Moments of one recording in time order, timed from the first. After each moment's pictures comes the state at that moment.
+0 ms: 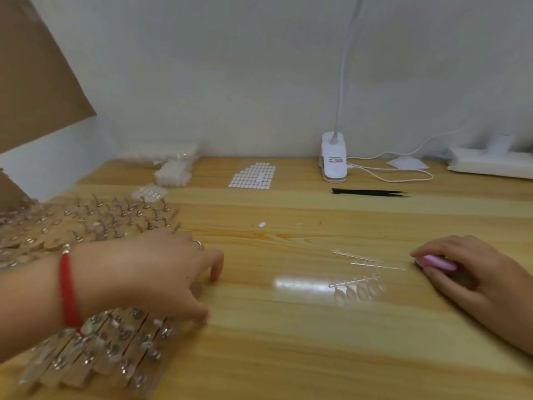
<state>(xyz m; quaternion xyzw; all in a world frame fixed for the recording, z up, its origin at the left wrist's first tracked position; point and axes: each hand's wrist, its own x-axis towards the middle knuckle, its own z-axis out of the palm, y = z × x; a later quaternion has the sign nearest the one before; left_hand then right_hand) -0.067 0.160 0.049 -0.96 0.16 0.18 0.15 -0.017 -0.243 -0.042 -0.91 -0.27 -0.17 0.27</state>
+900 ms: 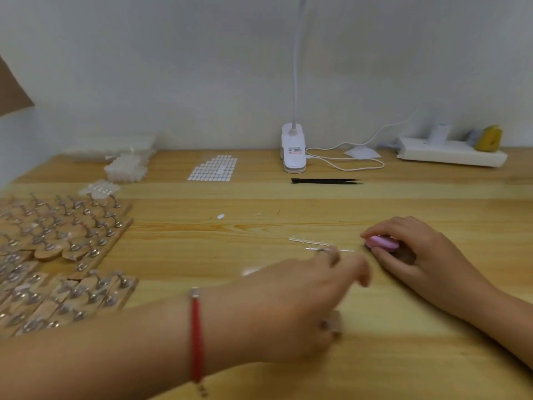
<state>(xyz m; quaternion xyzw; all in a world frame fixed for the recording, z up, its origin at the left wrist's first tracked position) -0.083 0.003 0.024 -0.90 0.38 0.06 -0.19 -0.026 -0.234 -0.030 -0.91 -0.26 -0.17 0.26</state>
